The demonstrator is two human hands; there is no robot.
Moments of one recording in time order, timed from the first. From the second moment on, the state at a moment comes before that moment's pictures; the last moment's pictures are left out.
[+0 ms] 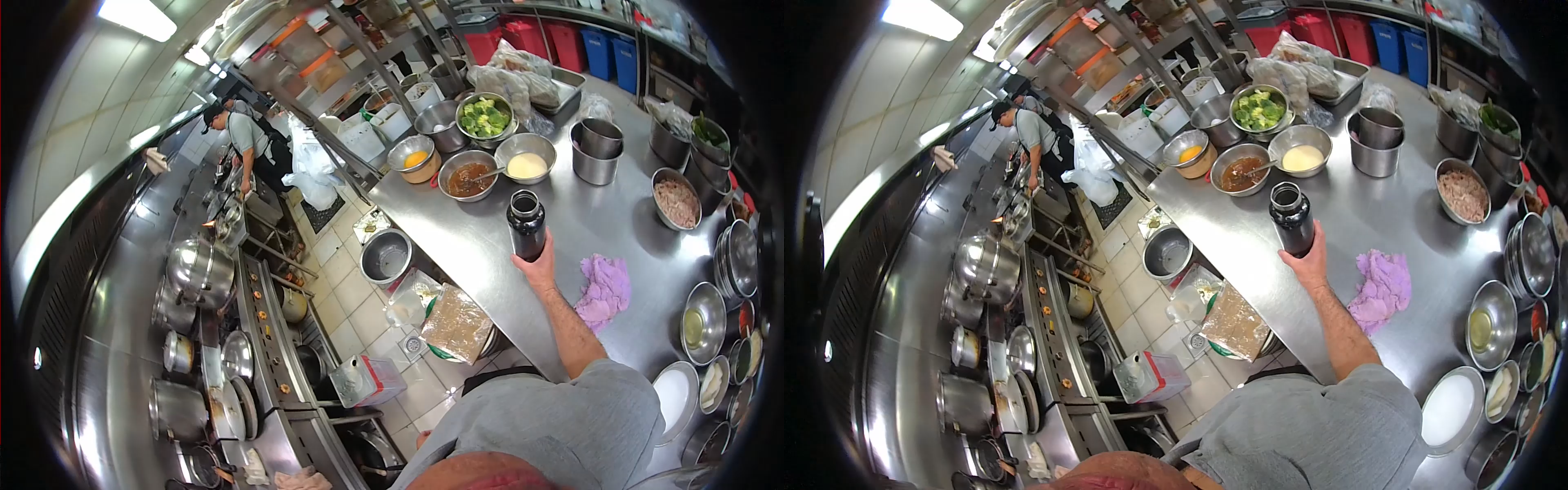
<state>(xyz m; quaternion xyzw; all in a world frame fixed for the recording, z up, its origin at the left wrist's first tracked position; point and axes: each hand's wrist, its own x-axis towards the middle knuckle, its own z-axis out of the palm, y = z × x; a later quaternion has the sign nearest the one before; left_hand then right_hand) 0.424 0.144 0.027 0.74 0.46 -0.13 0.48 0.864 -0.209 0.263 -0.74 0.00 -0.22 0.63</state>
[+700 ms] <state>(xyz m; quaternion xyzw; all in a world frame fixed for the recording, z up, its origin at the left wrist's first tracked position) 0.437 0.153 0.082 0.74 0.46 -0.16 0.47 0.864 -0.215 0.257 -0.77 0.00 -0.21 0.60</state>
